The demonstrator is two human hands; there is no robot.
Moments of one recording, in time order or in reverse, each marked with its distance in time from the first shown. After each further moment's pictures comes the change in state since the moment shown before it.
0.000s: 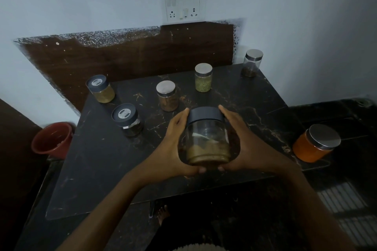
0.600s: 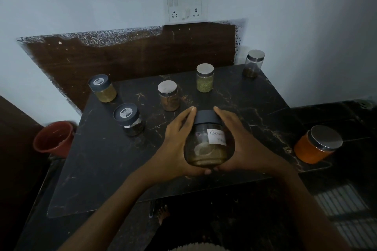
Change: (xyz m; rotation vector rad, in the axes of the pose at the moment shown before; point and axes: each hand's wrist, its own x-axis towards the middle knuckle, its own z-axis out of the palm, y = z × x) left_hand 0.003 0.003 0.004 0.224 0.044 0.049; right_hand 0.008 -0.005 0.009 -0.070 0.034 -0.018
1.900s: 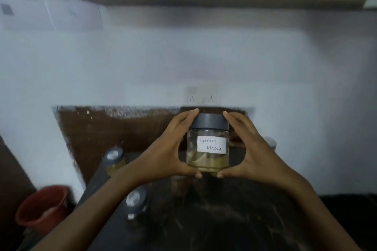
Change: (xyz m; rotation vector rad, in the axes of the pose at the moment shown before) left_hand 0.098 0.021 -0.164 0.171 0.201 0.211; right_hand 0.114 -0.093 -0.111 -0.275 0.257 -0.256
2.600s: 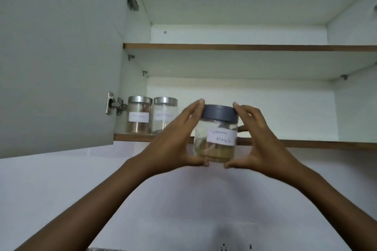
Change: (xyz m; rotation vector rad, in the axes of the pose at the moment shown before) left_hand 0.187 -0.005 -0.268 0.612 0.440 0.370; right_hand 0.289 -0.097 -0.142 -0.285 0.457 -0.549
